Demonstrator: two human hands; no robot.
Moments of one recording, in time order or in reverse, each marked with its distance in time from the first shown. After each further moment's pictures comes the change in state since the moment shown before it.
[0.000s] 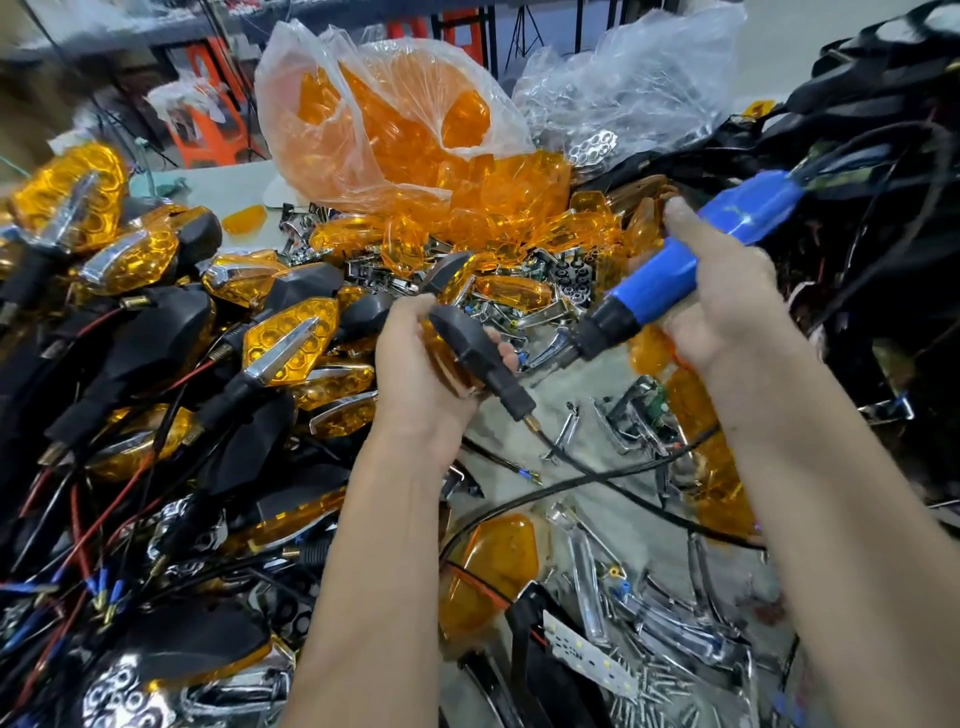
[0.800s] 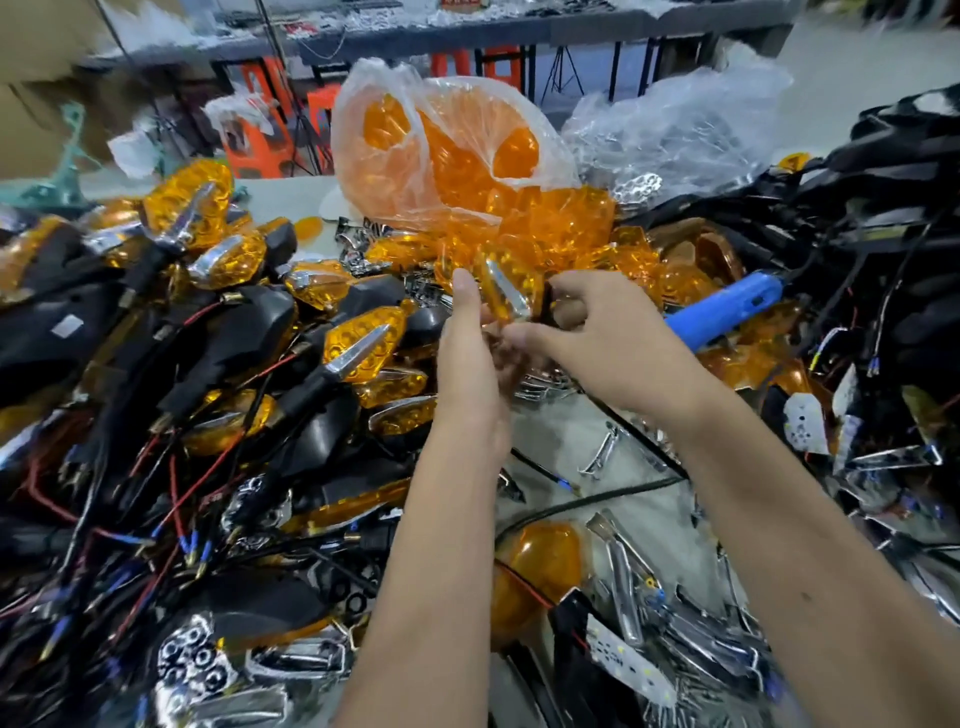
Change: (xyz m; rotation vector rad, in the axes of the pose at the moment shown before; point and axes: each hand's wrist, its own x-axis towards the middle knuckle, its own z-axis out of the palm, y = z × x) left_hand -0.008 0.008 0.009 0.110 0.095 0.131; right_hand -0.069 0.023 0.057 -1.094 -0.676 -0.396
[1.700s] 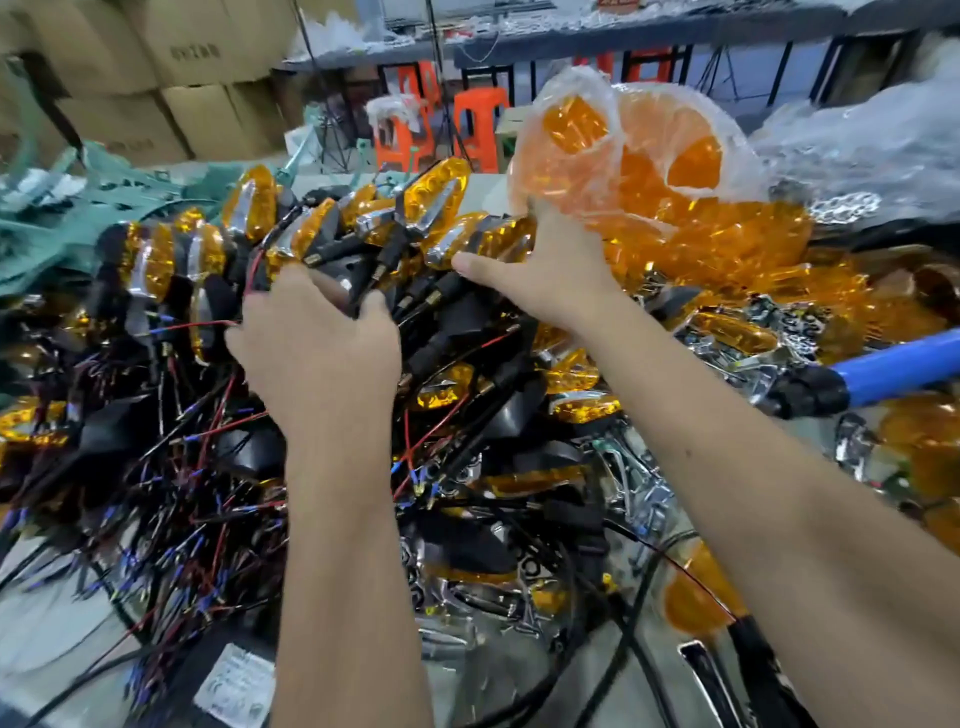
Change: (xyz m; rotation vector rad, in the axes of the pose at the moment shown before) left_hand -0.067 0.152 -0.167 1.240 0.946 0.484; right_hand 0.087 -0.121 0.137 -0.201 -0.084 -0.026
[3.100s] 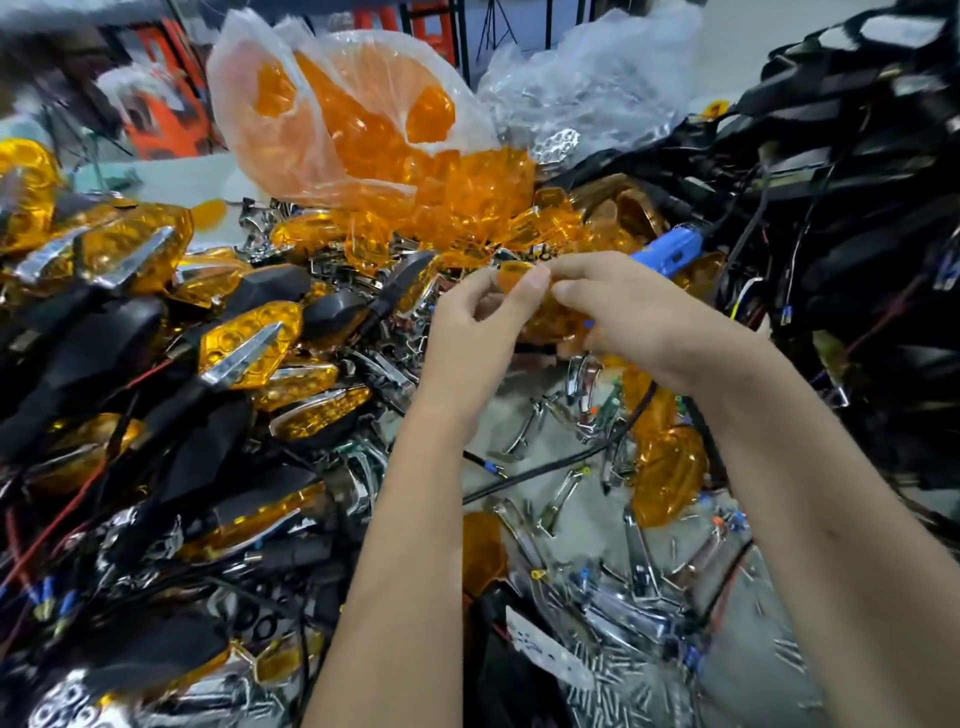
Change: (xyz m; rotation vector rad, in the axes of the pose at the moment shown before) left_hand -0.168 0.147 0.176 -0.962 -1.036 0.177; right_hand -0.116 0.202 -0.149 0.402 -0.061 0.321
